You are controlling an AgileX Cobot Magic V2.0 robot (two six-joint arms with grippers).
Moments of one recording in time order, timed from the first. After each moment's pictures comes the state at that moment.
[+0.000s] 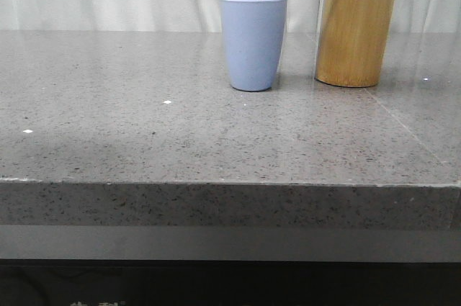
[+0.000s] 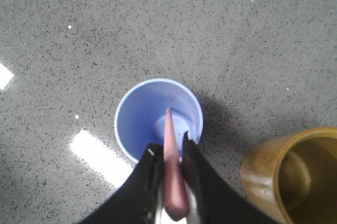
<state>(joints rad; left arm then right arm) -0.59 0.97 -1.08 -0.07 0.72 0.06 0.31 1.85 -2.15 0.28 1.27 -0.18</state>
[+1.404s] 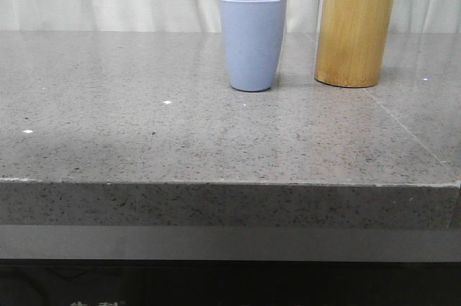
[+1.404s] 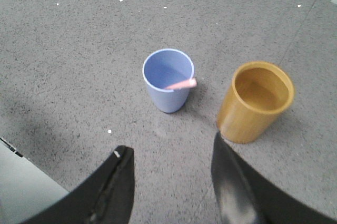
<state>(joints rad) -0.59 0.97 -1.08 -0.07 0.72 0.06 0.31 1.16 -1.67 0.19 1.19 -0.14</state>
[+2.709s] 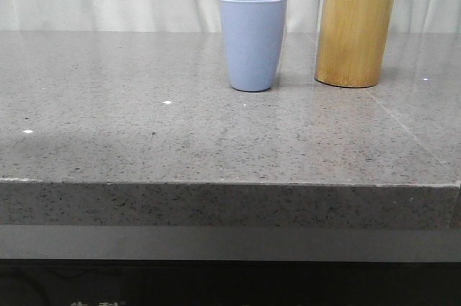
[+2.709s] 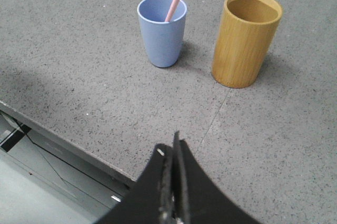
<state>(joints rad) -0.59 0.97 -1.08 -0.07 0.72 0.06 0.31 0.54 -0.91 0.19 0.88 -0.13</state>
